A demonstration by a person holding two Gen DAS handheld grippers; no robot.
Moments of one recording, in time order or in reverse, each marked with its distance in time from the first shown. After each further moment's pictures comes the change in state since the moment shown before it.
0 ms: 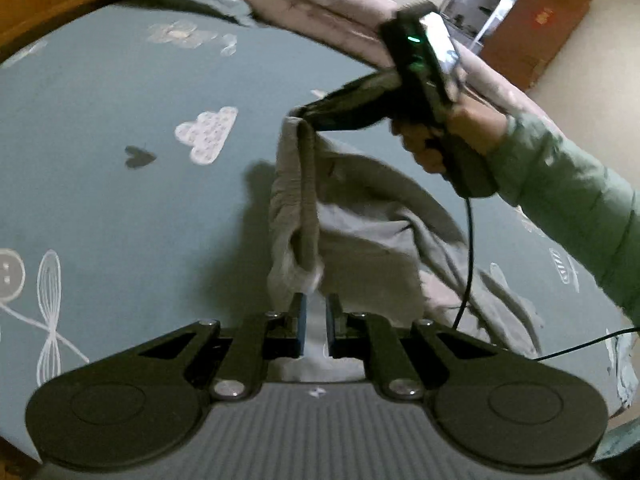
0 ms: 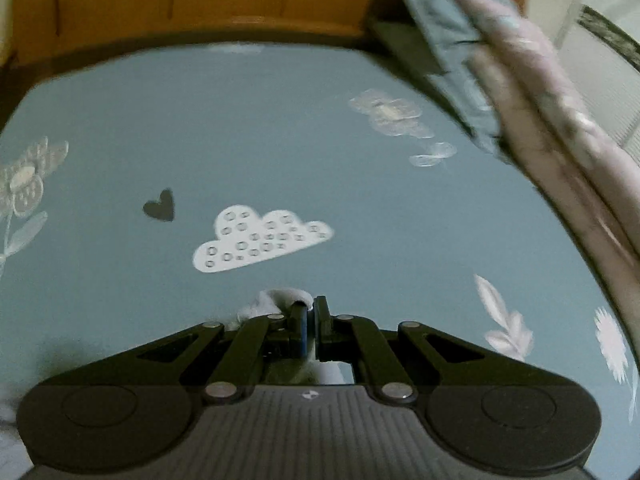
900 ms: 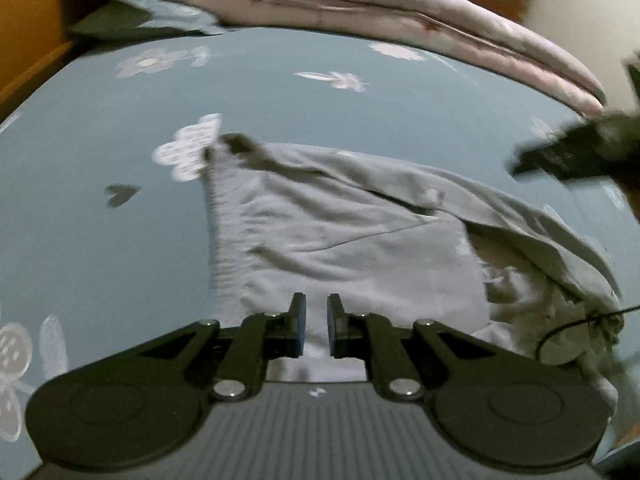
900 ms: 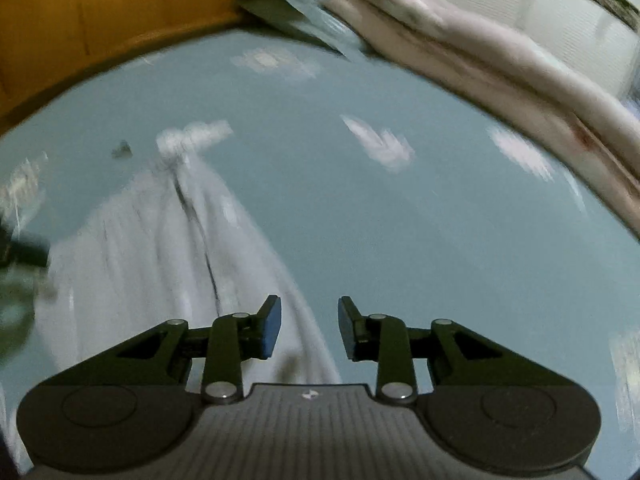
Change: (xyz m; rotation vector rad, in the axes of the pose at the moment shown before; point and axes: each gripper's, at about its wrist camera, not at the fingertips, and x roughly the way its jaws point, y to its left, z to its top) left arm 0.061 -0.043 -0.001 0.308 0.014 0.108; right arm -0.168 -0.049 -0.217 0.429 0.045 -0.123
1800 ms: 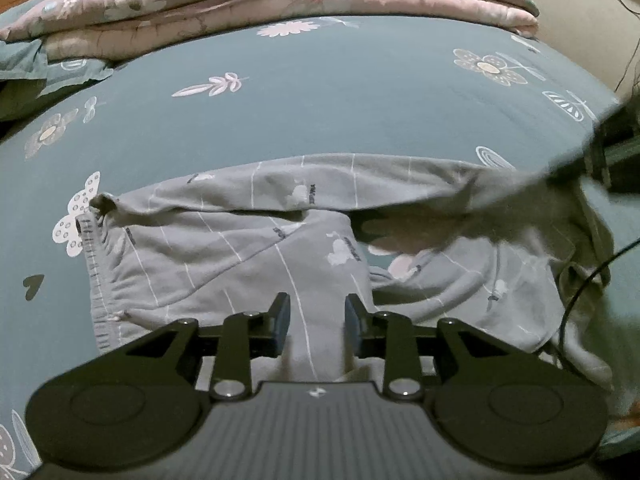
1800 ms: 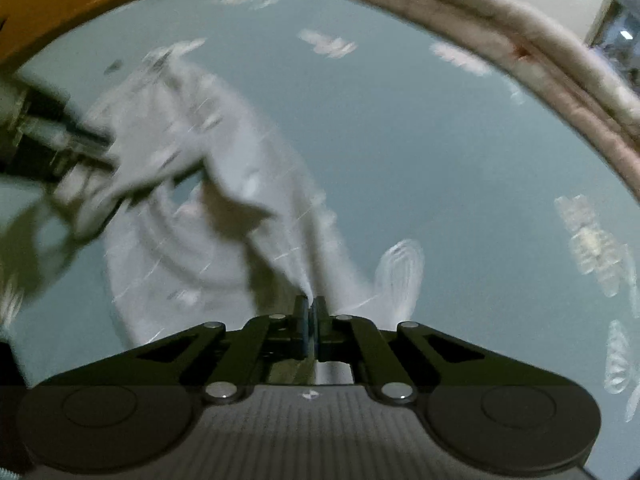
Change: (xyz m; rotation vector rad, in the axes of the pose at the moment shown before) left arm 0.026 -0.100 0.012 0.258 0.052 -0.013; right arm -0.059 -0.010 -0.082 0.023 0.096 -0.098
